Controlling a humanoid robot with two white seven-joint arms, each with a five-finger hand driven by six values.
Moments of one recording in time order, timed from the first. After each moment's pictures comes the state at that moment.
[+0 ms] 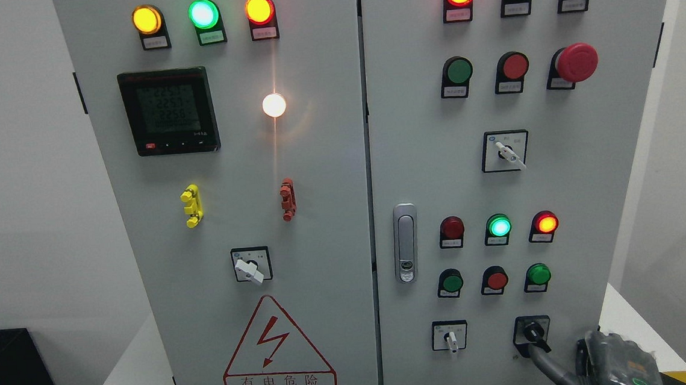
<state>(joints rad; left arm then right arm) 0.00 -0.10 -0.13 0.00 0.06 -0.07 -0.02 -0.27 0.06 -0.21 -1.70 1.32 0.29 0.34</state>
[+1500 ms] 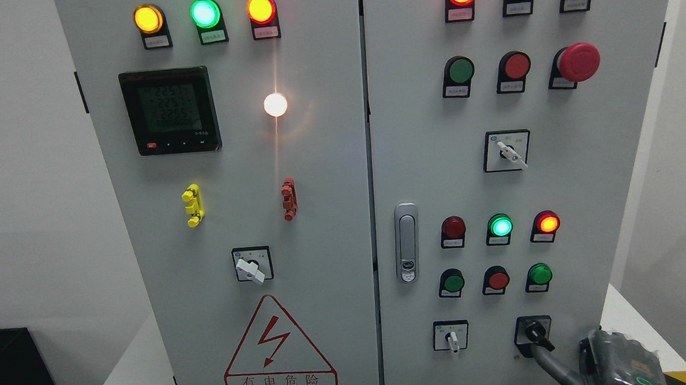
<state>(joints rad) 0.00 -0.10 -0.13 0.00 0.06 -0.07 -0.02 -0.28 0.06 -0.23 -1.70 1.31 0.29 0.34</state>
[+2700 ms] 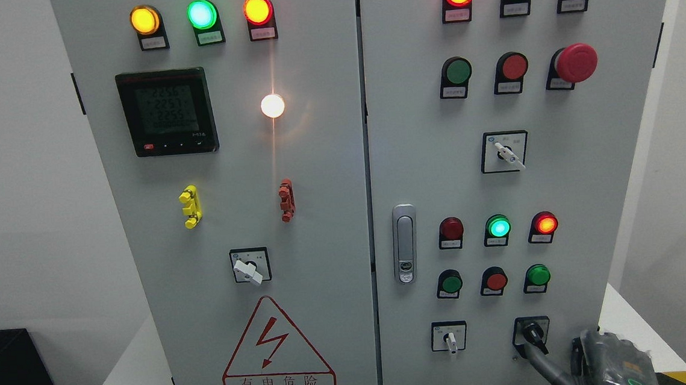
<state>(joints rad) 0.00 -0.10 -0.13 0.00 0.06 -0.07 -0.02 -0.25 0.06 -0.17 -1.72 1.31 0.29 0.32</state>
